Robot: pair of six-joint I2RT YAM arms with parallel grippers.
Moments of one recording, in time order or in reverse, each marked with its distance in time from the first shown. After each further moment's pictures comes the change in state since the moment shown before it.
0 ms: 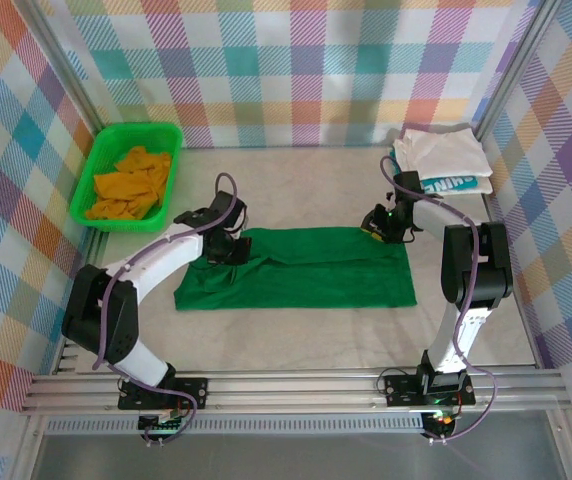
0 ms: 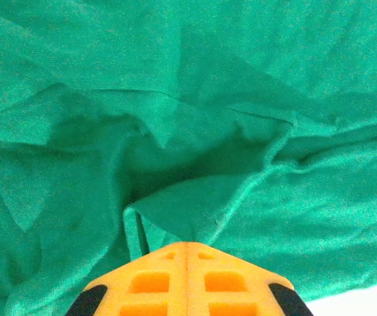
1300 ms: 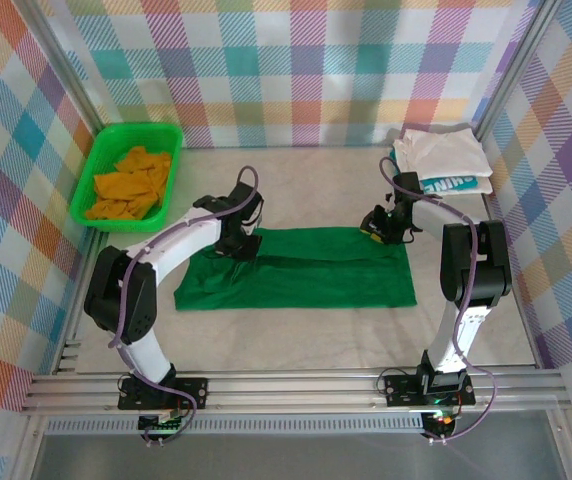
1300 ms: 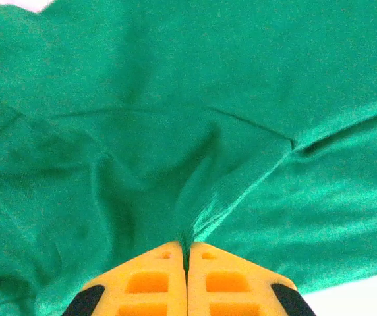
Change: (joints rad) left arm -0.053 0.158 0.204 -0.188 -0.062 0.119; right arm 0.000 0.014 0.000 0.003 -0.012 0.000
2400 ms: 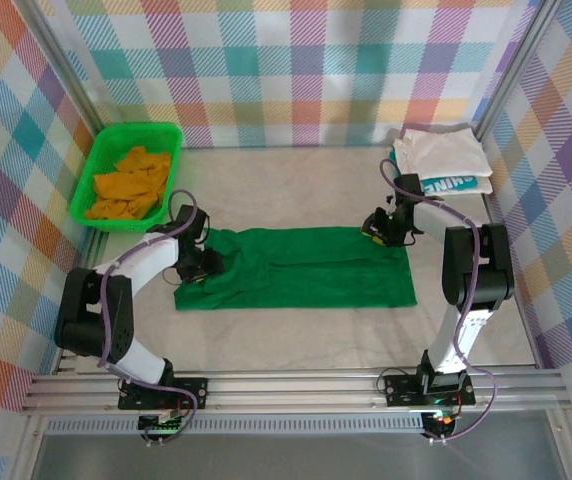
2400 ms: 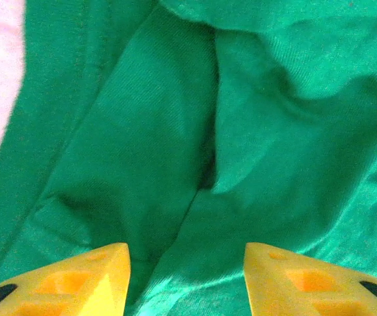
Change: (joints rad) left arm 0.306 -0.167 -0.410 0.265 0.108 -0.297; right arm 0.000 -0.031 -0.028 -0.013 0.015 -0.019
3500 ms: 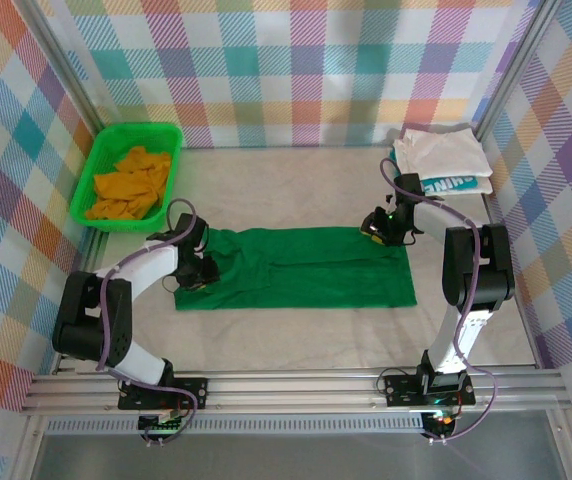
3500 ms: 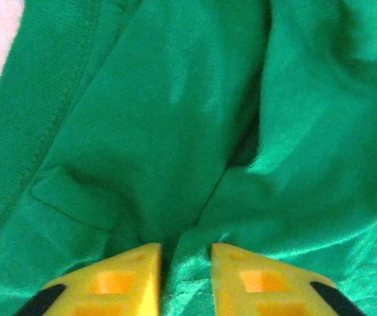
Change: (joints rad) left arm 0.002 -0.037 -0.080 0.031 0.007 -0.040; right arm 0.000 -0.003 0.000 0.007 -0.019 0.000
